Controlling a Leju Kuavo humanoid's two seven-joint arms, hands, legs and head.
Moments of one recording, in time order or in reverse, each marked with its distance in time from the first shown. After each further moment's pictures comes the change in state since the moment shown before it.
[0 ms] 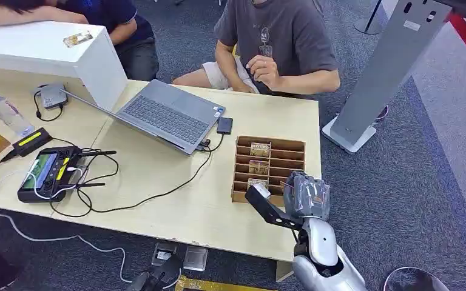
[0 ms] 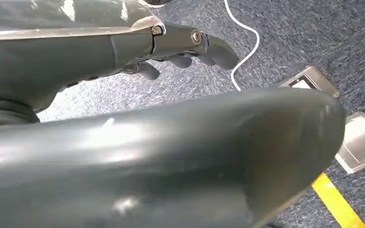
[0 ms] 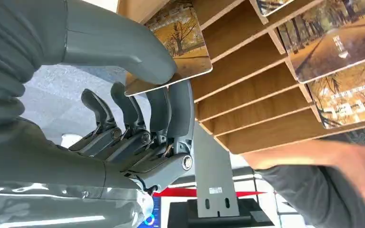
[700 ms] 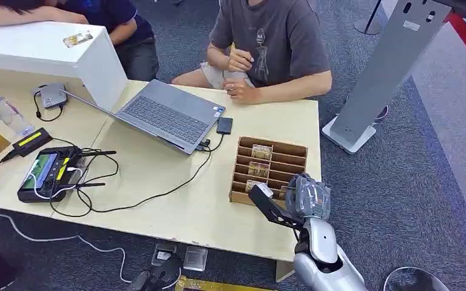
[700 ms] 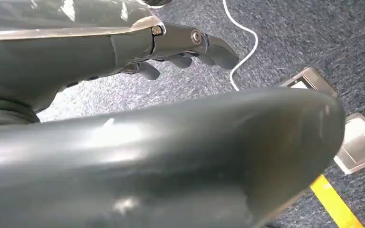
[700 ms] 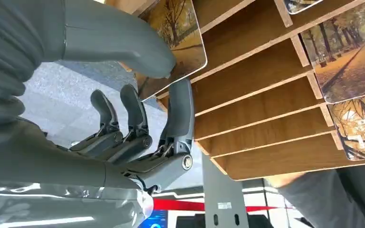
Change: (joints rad) left arm -0.004 0.000 -0.001 0.000 0.000 0.001 0.000; right arm -0.021 0.010 -0.001 0.096 -0.056 -0.008 -0.005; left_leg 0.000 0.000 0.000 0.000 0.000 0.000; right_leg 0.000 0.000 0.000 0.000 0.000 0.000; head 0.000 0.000
